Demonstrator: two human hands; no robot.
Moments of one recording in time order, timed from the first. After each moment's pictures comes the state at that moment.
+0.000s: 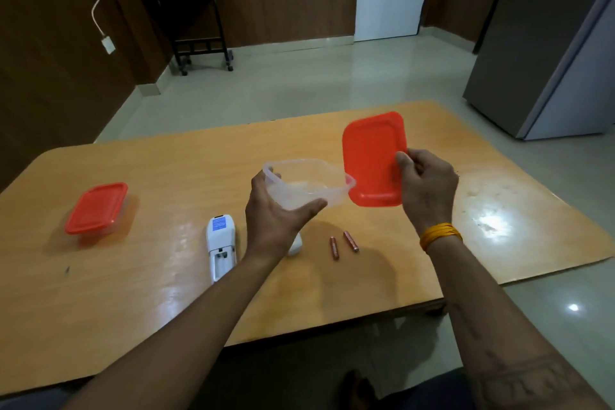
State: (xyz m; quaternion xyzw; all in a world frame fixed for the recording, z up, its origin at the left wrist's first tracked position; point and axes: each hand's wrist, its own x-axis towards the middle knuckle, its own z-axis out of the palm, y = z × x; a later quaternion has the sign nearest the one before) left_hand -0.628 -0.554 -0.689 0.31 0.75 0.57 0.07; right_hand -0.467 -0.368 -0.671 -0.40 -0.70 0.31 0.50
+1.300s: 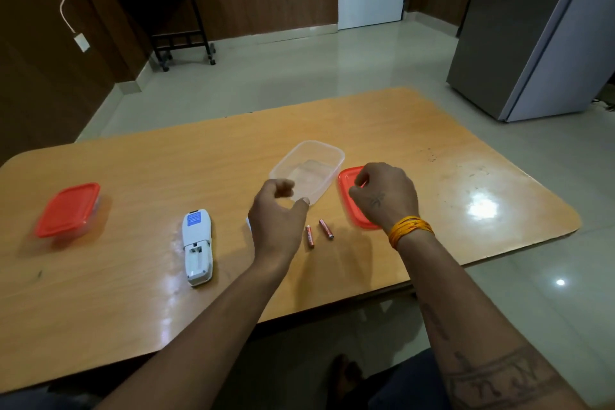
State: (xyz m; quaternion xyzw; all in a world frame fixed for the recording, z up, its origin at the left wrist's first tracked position) left_hand -0.566 -0.531 -0.685 0.25 0.80 0.54 0.07; right_hand -0.457 -0.388 -0.671 -0.48 -0.83 0.20 0.20
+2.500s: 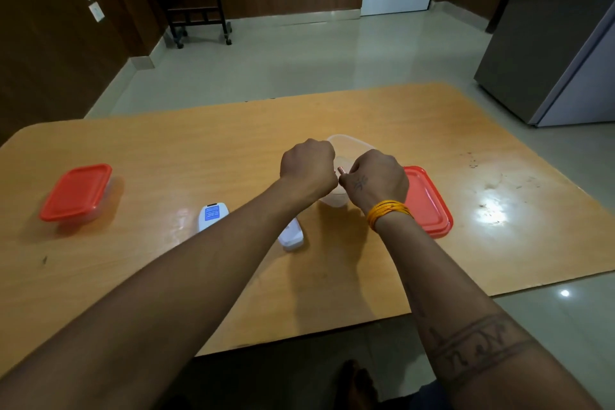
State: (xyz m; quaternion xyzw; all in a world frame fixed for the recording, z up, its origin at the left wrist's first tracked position) left_hand -0.646 -0.454 -0.655 0.46 0.88 0.08 0.01; right_hand -0.551 -0.394 -0.681 -0.52 -0.81 0.17 0.19
